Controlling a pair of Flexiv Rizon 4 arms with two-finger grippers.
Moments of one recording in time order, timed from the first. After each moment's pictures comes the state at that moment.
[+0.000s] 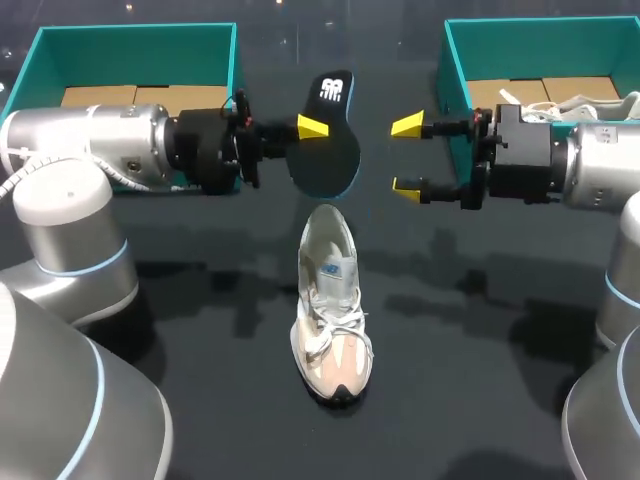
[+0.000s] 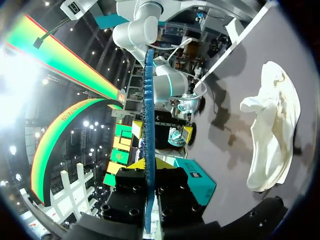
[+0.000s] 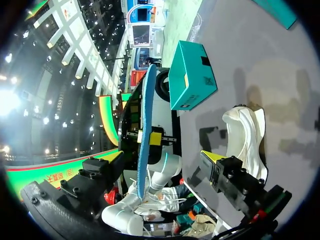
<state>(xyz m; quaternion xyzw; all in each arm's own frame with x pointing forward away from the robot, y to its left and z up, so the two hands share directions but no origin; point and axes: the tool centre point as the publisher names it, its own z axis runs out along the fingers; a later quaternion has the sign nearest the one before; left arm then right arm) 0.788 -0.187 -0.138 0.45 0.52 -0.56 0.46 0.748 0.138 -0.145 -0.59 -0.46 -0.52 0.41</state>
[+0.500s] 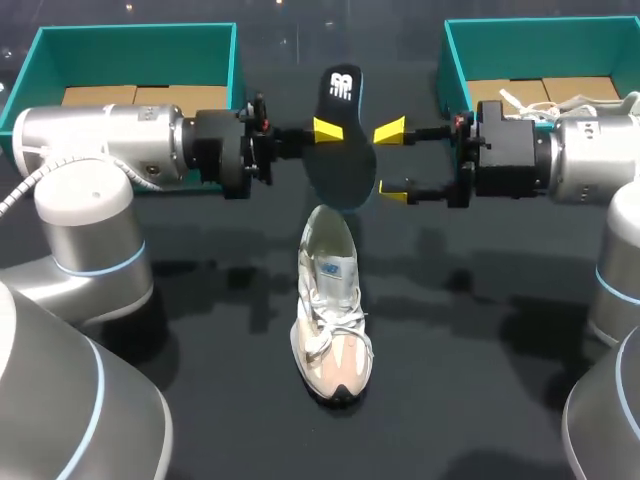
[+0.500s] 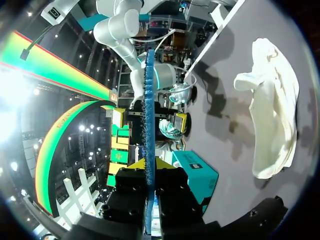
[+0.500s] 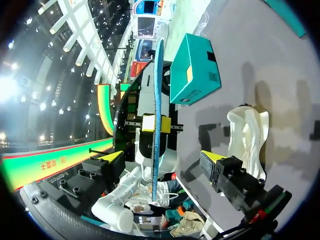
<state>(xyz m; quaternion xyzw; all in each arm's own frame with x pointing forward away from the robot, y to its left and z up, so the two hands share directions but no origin) 0.800 -0.205 -0.151 0.48 0.51 -0.52 0.49 0.740 0.160 -0.146 -0.56 -0.51 -0.51 0.40</state>
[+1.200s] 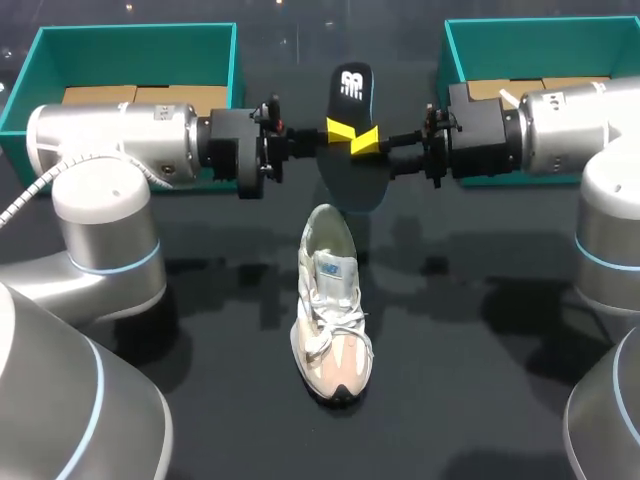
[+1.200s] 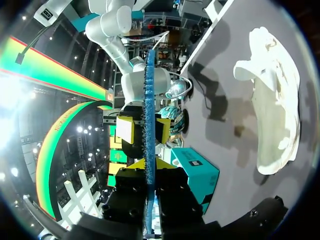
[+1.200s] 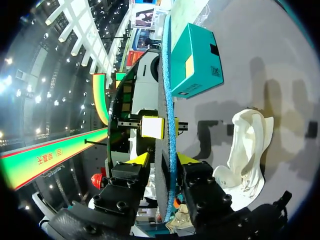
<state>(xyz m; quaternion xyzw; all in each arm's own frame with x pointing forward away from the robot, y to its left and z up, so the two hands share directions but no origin) 0.806 -0.219 -0.157 0.49 0.51 -0.50 0.50 0.755 0.184 -0.149 -0.55 -0.55 -0.48 0.41</state>
